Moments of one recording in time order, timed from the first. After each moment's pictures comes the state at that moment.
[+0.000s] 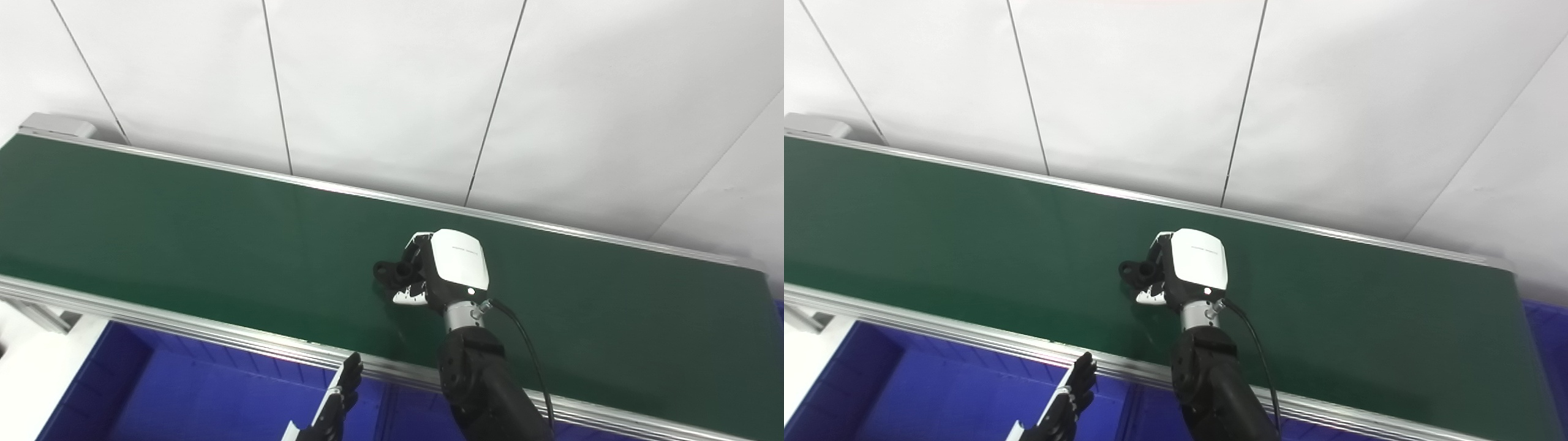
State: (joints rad) left arm 0.75 -0.02 -0.39 -0.36 0.13 -0.26 0.01; right arm -0.34 0.03 0.61 0.25 -0.94 0.40 -0.17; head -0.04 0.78
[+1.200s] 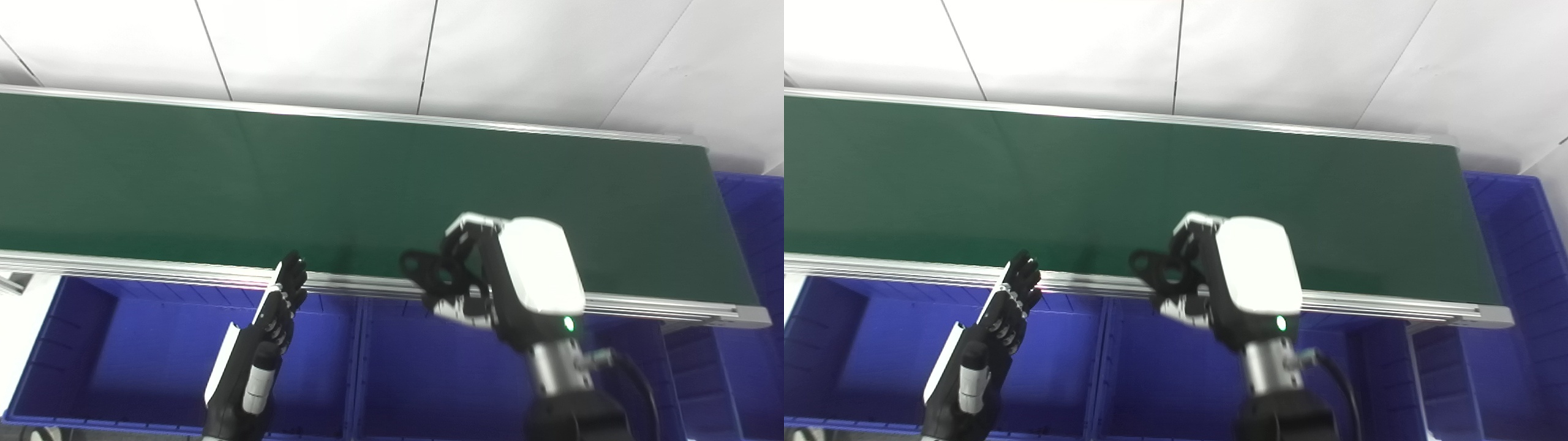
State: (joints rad) left arm 0.71 0.07 -0.31 -0.52 -0.02 -0.08 -0.06; right arm 0.41 -0.02 0.52 -0.82 -1.36 0.29 0.37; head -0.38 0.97
